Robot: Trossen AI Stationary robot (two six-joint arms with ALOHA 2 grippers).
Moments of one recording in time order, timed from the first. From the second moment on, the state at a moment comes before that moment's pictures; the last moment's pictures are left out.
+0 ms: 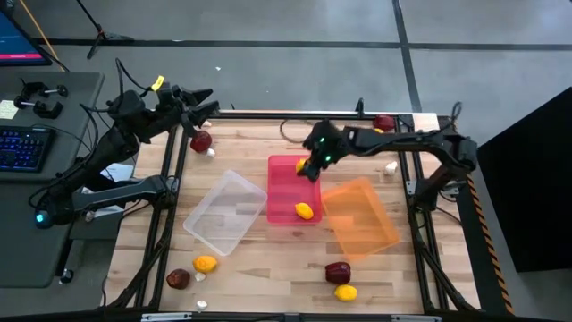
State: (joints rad) left arm 0.65 0.72 0.92 -0.11 0.16 -0.34; right arm -0.29 1.63 1.13 -0.34 -0.34 0.42
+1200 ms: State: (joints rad) left arm 0.65 0.72 0.92 -0.11 0.15 -0.37; right arm -0.37 1.66 1.32 -0.54 -0.27 0.46
